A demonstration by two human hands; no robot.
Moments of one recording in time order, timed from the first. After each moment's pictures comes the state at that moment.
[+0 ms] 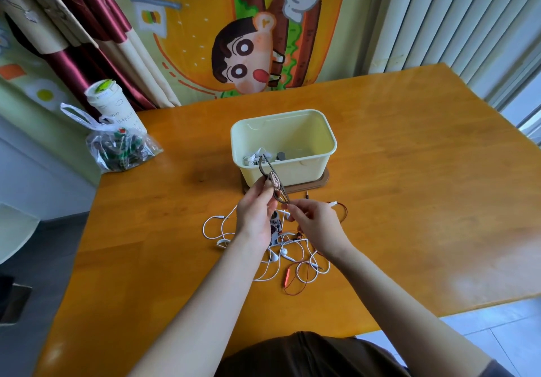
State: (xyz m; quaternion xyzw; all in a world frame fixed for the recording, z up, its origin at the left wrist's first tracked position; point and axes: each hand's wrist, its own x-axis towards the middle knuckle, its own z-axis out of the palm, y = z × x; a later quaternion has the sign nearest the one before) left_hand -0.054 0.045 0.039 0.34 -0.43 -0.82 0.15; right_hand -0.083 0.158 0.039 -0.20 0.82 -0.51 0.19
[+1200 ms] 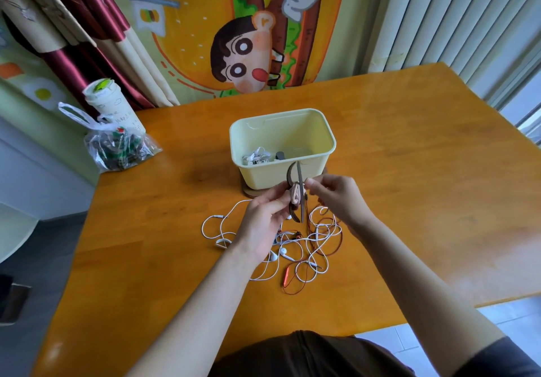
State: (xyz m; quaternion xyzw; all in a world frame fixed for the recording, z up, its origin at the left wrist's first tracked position) left_hand -0.034 0.054 0.060 0.22 -0.46 -0.86 0.04; right_hand -0.134 0.178 0.050 -0.19 0.79 -0.56 0.17
